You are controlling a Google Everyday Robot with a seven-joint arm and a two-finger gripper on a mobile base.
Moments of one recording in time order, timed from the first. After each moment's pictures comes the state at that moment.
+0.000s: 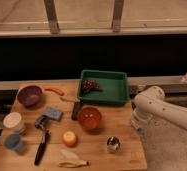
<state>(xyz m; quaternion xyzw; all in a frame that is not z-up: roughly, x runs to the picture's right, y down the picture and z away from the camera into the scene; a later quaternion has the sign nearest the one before) 0.259 0.204 0.810 -0.29 0.18 0.43 0.84</state>
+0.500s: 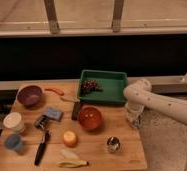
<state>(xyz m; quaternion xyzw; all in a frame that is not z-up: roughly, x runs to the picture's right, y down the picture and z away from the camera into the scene) 0.227 0.176 0.853 -0.29 0.20 0.41 0.84</state>
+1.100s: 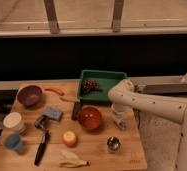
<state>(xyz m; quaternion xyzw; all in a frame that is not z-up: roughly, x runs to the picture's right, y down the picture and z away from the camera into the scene) 0.151 0.203 0.836 -0.32 0.17 0.34 0.87</state>
